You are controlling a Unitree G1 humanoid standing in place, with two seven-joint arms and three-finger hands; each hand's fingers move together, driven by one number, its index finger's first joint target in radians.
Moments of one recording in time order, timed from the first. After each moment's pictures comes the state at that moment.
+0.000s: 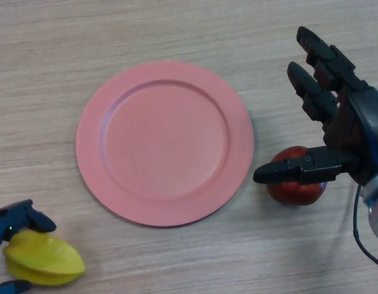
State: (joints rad) left arm 0.22 0.26 0.55 -0.22 0.61 -0.44 -0.61; right arm -0.20 -0.23 0.00 -0.36 0.20 0.32 0.14
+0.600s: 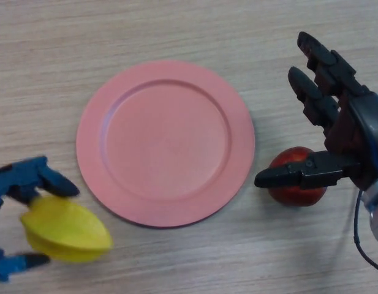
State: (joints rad) left arm 0.14 0.31 0.50 -0.66 0.30 0.10 -1.00; right arm -0.17 -0.23 -0.01 -0.38 0.20 0.33 0.15
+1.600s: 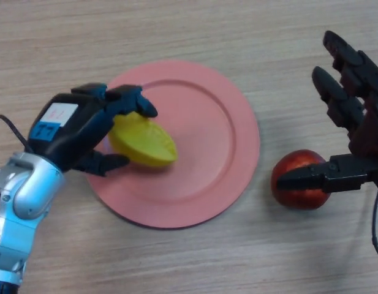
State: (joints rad) left arm -0.33 0.37 0.01 0.12 0.74 -0.35 -0.20; right arm -0.13 -0.26 -0.08 -0.45 0.20 0.36 0.16
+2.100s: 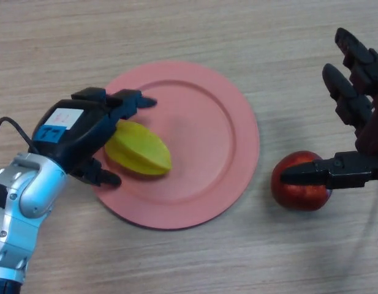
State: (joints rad) left arm -0.34 0.36 0.01 0.11 0.81 -0.31 -0.23; right arm -0.13 -0.26 -0.08 -0.48 0.20 0.36 0.11
